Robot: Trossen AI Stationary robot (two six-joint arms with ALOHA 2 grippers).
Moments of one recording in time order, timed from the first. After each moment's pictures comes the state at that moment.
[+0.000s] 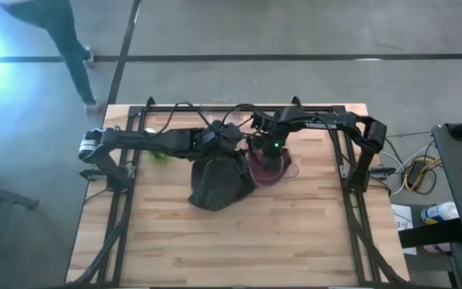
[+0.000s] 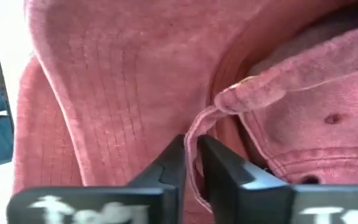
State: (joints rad) left arm 0.03 1.64 1.54 -0.54 -0.40 -0.38; right arm -0.39 1.81 1.32 -0.96 -0.54 -0.12
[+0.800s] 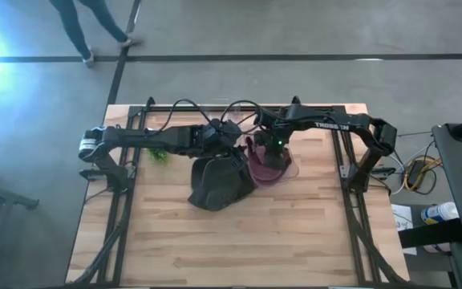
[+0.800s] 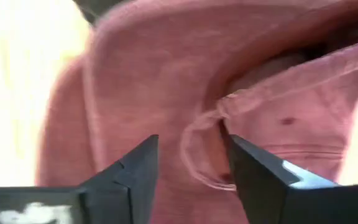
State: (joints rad) left arm 0.07 1.64 1.50 -0.52 -0.38 -0.39; right arm -0.35 1.71 1.36 -0.99 -0.41 -0.16
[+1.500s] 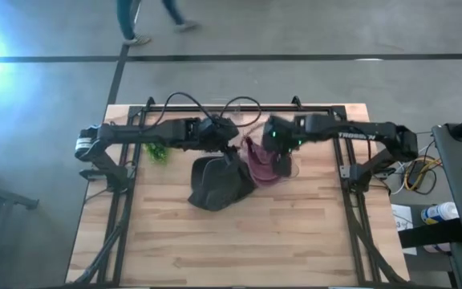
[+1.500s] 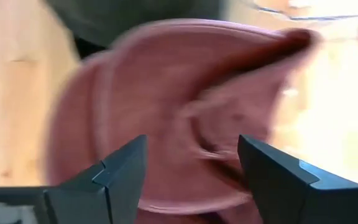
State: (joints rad) left arm 0.11 1.60 1.50 -0.62 -0.23 -0.20; right arm -0.20 1.50 1.30 -0.94 -0.09 -0.08
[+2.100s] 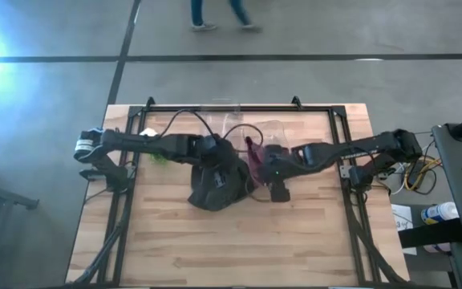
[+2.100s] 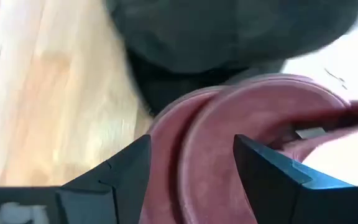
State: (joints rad) left arm 0.02 1.60 1.37 -0.65 -0.15 -0.17; right arm 0.11 1.49 1.20 -0.75 0.14 -0.08
